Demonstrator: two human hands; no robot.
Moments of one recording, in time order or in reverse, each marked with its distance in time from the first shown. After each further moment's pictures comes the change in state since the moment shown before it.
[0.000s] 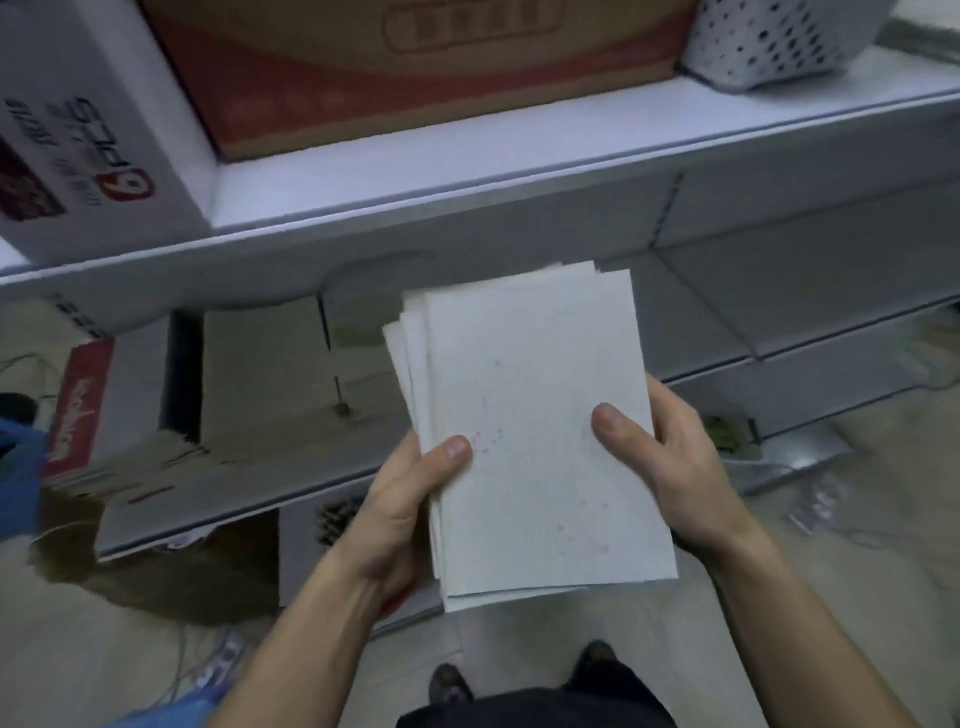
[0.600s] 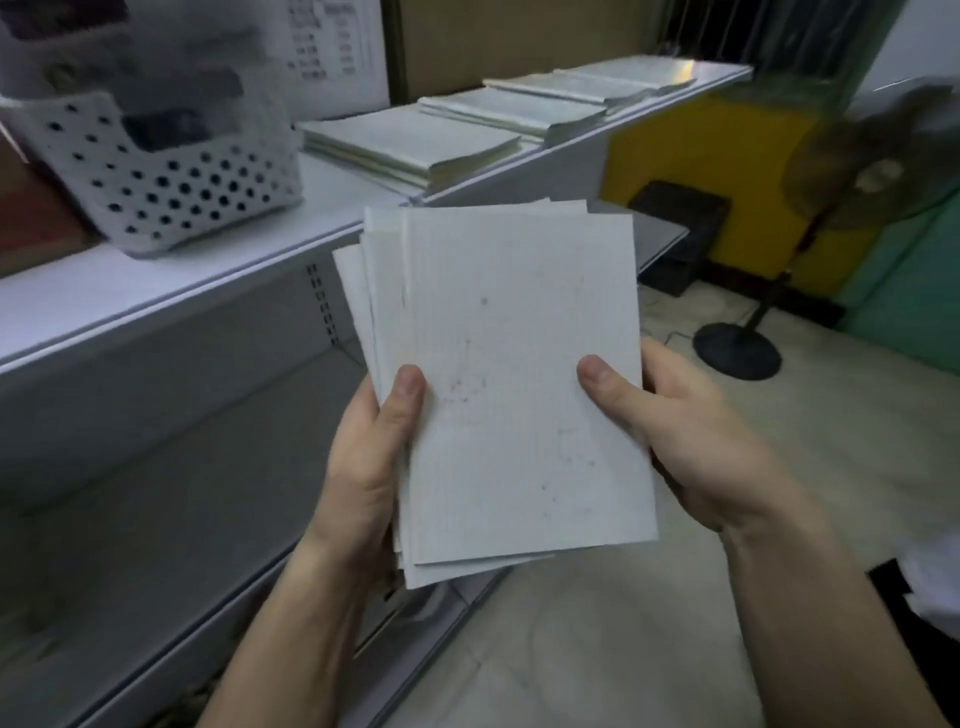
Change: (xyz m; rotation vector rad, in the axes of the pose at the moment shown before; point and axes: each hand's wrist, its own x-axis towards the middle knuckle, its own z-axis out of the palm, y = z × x) left_hand 0.136 -0.045 0.329 0.068 -0.366 0.171; right_hand -0.065 -0.108 -0.294 -0.073 0.482 -0.016
